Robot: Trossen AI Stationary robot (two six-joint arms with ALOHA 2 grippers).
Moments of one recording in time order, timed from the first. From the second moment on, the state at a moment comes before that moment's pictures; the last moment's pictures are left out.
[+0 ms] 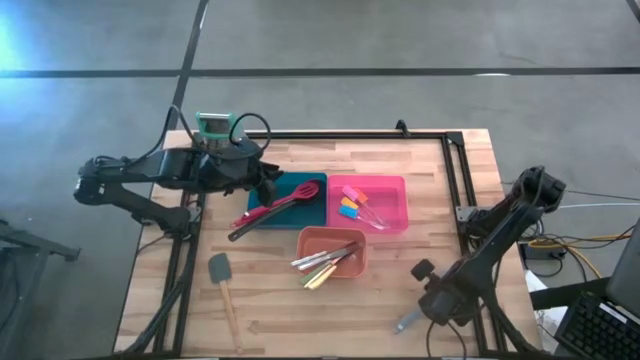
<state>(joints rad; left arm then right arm) -0.04 1.15 1.39 -0.83 -0.46 -0.61 0.88 1.53 0.87 -0.81 -0.07 0.25</state>
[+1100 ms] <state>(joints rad) -0.21 1.53 1.40 0.11 -0.35 -0.23 0.44 0.98 1.24 -0.93 0.34 0.45</state>
